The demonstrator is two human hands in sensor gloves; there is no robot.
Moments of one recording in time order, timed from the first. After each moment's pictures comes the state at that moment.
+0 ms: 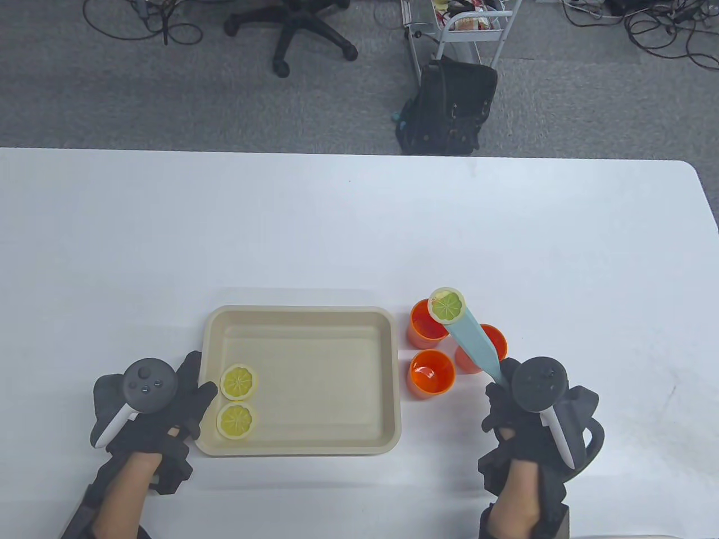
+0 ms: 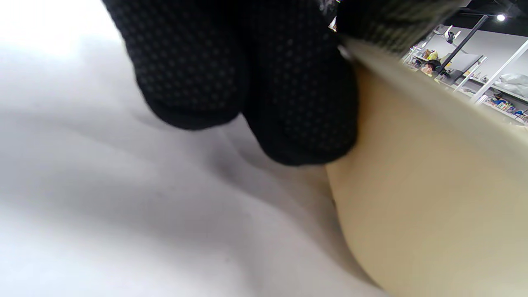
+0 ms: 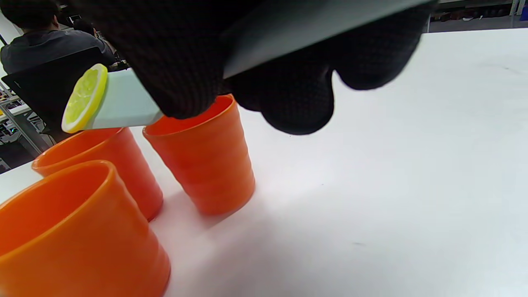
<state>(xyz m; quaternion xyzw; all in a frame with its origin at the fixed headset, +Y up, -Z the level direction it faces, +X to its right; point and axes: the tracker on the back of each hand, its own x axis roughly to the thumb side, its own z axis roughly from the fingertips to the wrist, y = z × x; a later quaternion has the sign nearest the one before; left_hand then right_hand) -0.291 -0.749 -0.100 -0.16 0.03 0.24 0.96 0.236 -0.666 -0.129 -0.20 0.11 0.97 0.13</state>
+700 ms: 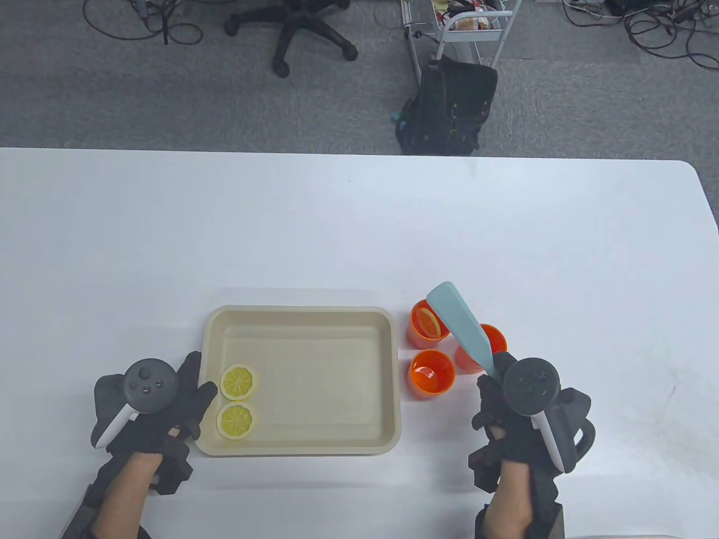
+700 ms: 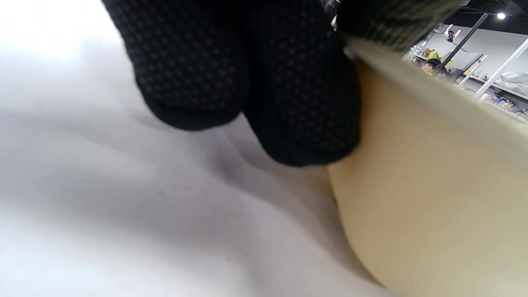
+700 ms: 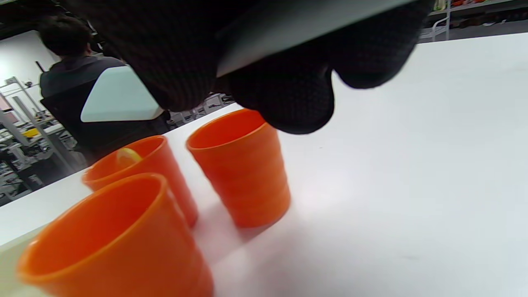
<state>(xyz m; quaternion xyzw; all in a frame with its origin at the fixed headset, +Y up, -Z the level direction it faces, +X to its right) -0.290 -0.750 -0.100 -0.16 0.03 0.24 0.96 0.217 -0.660 -0.129 -0.16 0.07 0.97 0.16</state>
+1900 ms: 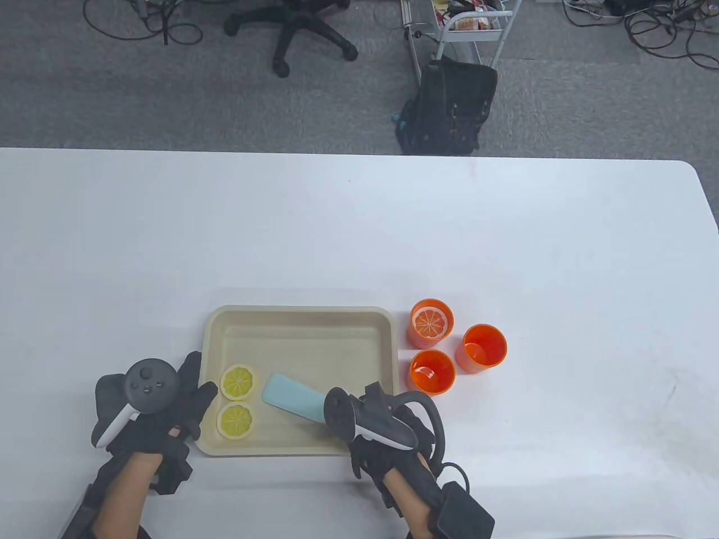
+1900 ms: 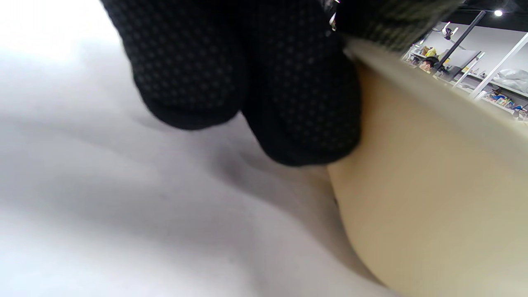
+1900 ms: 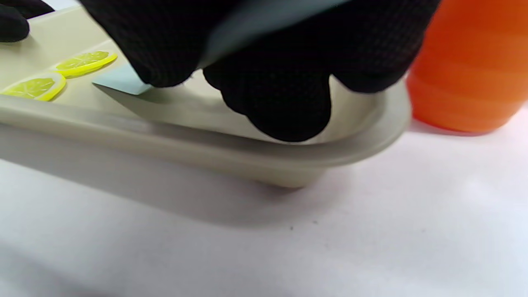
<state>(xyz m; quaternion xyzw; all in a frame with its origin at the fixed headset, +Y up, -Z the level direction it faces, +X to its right) -0.290 -0.751 -0.101 -0.16 0.03 0.24 0.96 0.027 -0.719 -0.109 0.20 0.23 0.95 -0.03</state>
